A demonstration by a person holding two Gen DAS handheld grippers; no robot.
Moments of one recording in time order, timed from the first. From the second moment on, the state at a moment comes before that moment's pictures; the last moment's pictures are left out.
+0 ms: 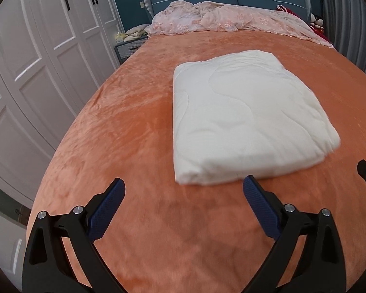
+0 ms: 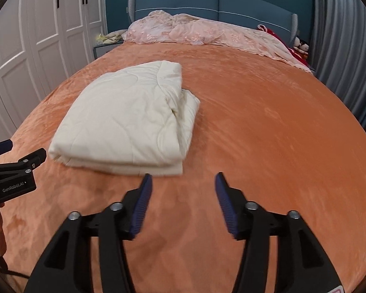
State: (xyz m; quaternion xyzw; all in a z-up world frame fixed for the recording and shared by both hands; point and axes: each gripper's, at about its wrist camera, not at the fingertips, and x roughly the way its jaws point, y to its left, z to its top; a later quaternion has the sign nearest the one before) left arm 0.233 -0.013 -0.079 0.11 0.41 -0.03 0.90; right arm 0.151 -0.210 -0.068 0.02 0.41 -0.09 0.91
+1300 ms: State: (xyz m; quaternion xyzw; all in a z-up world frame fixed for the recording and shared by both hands) left arm 0.041 -0.015 -0.058 0.12 0.39 -0.02 0.91; right arm -0.032 -0.144 -0.038 0.00 0.38 -0.07 0.92
